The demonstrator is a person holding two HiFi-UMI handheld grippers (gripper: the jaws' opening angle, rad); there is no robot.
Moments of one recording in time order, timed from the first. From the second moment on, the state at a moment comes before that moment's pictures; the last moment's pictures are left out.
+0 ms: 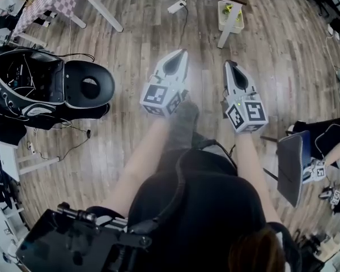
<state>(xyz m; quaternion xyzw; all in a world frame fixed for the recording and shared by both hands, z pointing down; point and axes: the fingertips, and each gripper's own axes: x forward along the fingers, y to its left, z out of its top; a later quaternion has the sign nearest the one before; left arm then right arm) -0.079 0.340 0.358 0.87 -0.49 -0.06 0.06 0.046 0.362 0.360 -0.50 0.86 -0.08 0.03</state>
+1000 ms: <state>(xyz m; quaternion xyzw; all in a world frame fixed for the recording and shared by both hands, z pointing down) -0.079 0.150 0.363 0.89 -0.46 -0.05 0.07 0.036 0.179 0.365 -0.53 0.84 -0.10 0.04</state>
